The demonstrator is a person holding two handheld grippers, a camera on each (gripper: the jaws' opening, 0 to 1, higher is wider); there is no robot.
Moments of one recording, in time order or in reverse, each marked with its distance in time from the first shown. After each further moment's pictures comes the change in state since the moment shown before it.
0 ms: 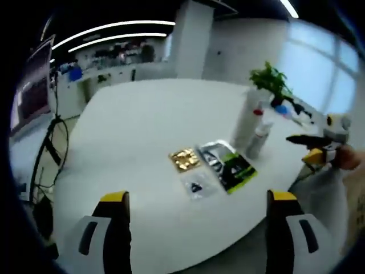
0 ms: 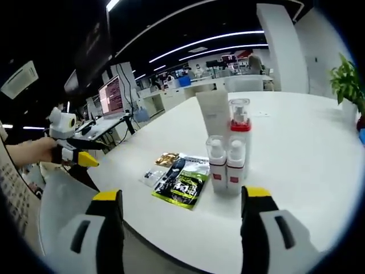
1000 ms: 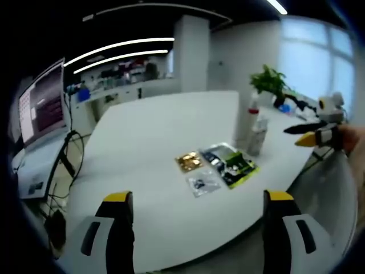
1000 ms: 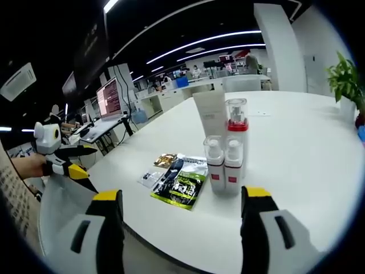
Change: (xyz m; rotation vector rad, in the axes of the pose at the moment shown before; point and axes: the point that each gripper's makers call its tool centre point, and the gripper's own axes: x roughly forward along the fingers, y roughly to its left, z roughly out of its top) left arm -0.010 -0.003 -0.006 0.136 -0.055 0.043; right arm 0.000 -0.005 -0.002 0.015 -0.001 -0.011
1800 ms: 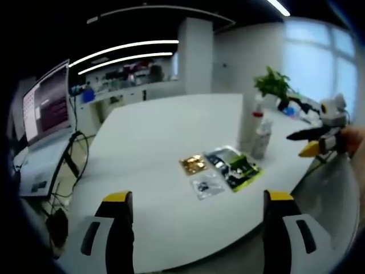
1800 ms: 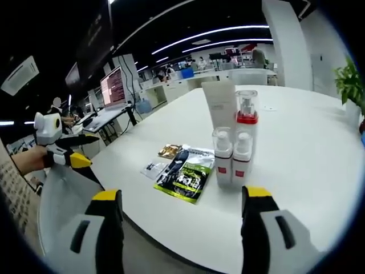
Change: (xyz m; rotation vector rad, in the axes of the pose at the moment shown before) left arm -0.001 0.007 0.002 -0.007 -0.012 0.046; right arm 0.006 0.010 -0.011 -0.029 0.072 0.030
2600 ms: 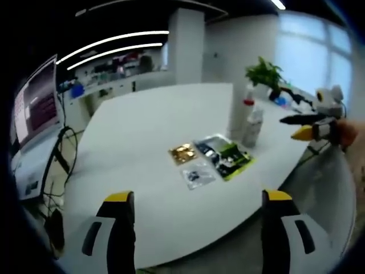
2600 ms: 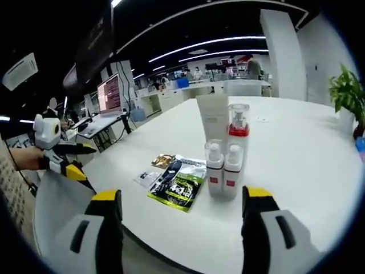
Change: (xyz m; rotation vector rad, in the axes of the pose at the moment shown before) left arm 0.004 -0.013 -0.016 0.021 0.092 -0.075; right arm -0.008 -0.010 0.014 -0.021 -0.086 -0.060
